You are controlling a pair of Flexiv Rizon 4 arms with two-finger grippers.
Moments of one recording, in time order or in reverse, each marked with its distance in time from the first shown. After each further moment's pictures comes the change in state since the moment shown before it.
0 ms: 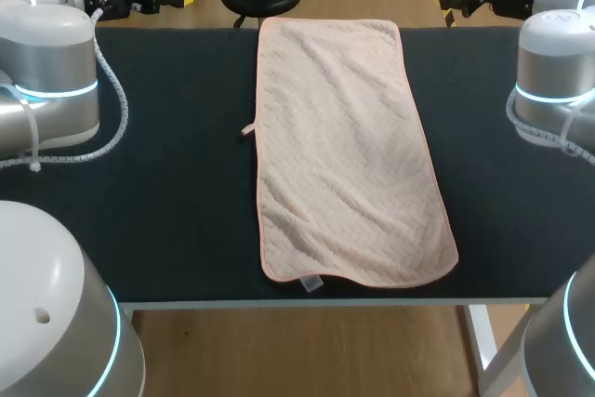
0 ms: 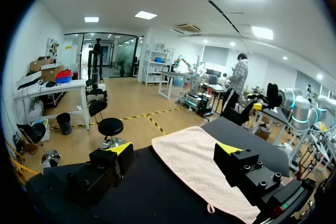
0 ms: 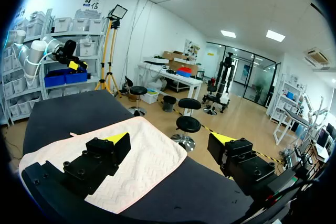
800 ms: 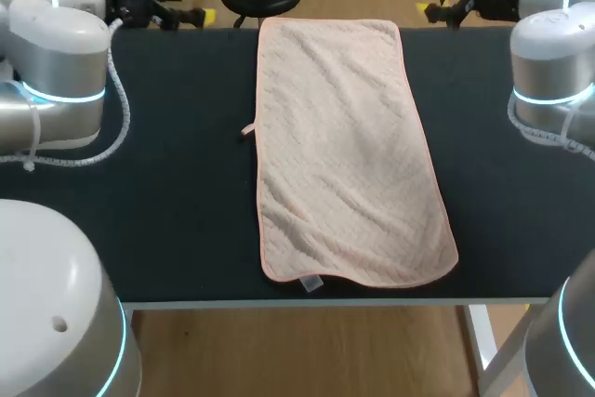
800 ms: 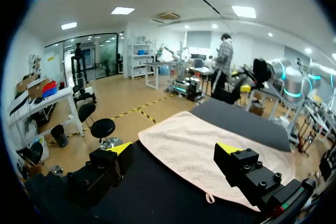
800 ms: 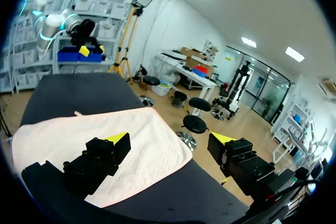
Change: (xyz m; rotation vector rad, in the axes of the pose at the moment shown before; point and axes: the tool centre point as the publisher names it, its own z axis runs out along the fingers) left arm 0.042 0.025 0.022 -0.121 0.089 0.189; right arm 0.032 -0.006 0.020 0.059 0.106 -0.223
